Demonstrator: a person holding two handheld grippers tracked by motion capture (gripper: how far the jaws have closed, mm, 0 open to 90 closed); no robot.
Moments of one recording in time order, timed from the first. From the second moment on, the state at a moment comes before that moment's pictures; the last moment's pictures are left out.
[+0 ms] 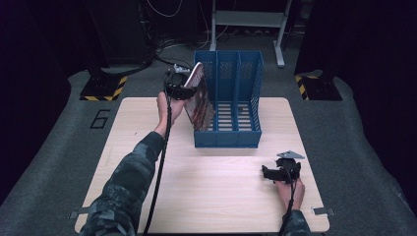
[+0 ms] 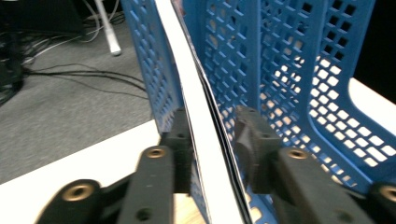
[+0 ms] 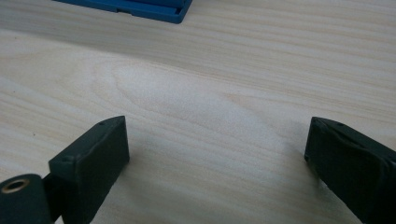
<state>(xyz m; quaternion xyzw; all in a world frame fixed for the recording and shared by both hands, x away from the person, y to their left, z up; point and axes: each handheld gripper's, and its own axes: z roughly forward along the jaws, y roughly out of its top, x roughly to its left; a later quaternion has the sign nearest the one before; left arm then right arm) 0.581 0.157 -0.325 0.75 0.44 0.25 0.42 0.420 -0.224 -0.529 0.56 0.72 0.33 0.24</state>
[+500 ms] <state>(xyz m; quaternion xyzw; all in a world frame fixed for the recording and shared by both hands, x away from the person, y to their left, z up) 0.574 0.143 -0.317 0.74 0.45 0.26 0.42 0.420 -0.226 -0.529 0.55 0.73 0.32 0.24</state>
